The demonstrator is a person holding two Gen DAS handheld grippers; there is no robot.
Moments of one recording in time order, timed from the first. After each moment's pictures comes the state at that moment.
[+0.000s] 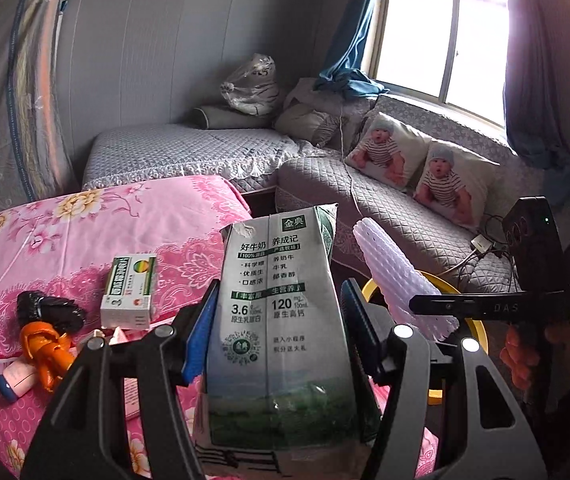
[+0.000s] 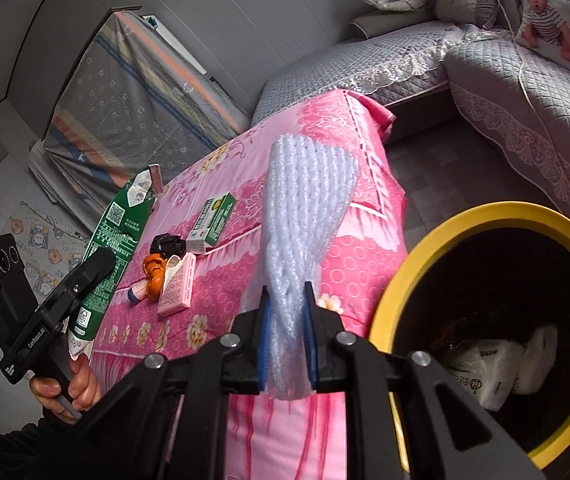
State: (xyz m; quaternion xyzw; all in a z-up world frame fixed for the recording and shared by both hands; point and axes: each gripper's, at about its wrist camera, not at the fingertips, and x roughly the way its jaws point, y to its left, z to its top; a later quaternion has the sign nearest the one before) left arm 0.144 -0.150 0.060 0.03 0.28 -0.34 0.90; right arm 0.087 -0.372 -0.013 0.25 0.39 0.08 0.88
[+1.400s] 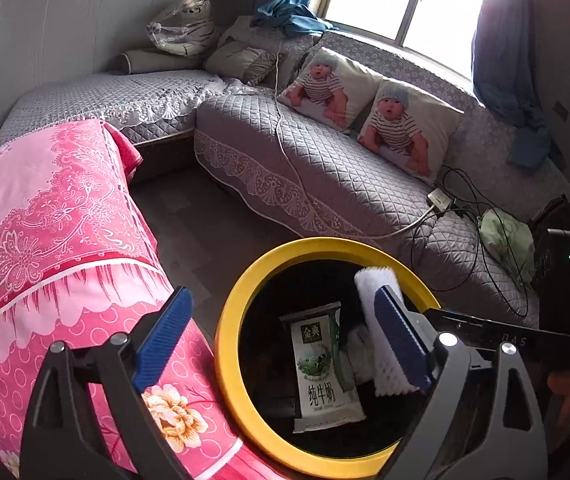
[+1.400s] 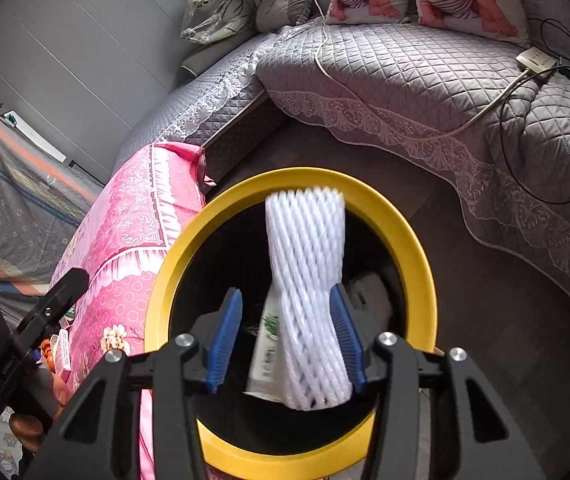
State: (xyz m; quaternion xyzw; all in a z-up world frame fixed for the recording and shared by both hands) left arm 0.170 -0.328 -0.020 0.03 0.37 -0.42 0.83; right arm -0.003 -0.507 -0.078 0.34 0.38 -0.16 0.84
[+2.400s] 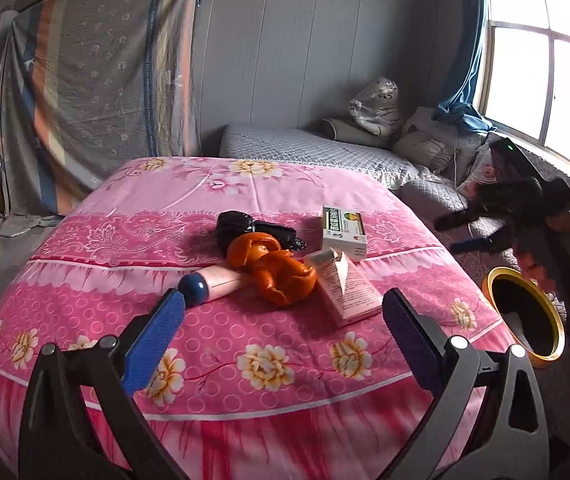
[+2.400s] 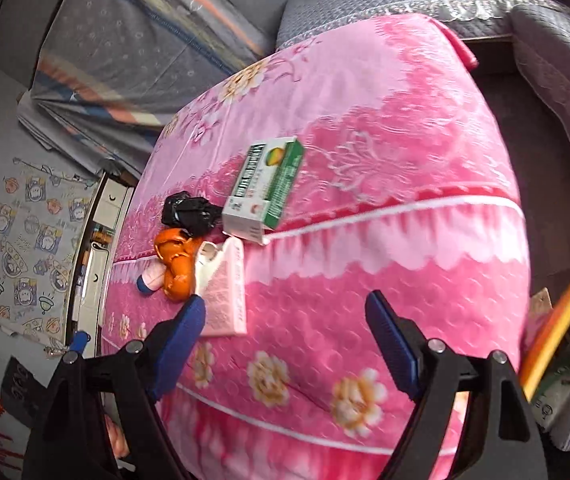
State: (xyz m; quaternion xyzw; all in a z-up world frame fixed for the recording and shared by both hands) left arm 0.107 0.072 0.021 -0.02 0.27 -0.13 0.95; right arm 0.270 -0.194 -0.028 0.21 0.55 0.16 0.79
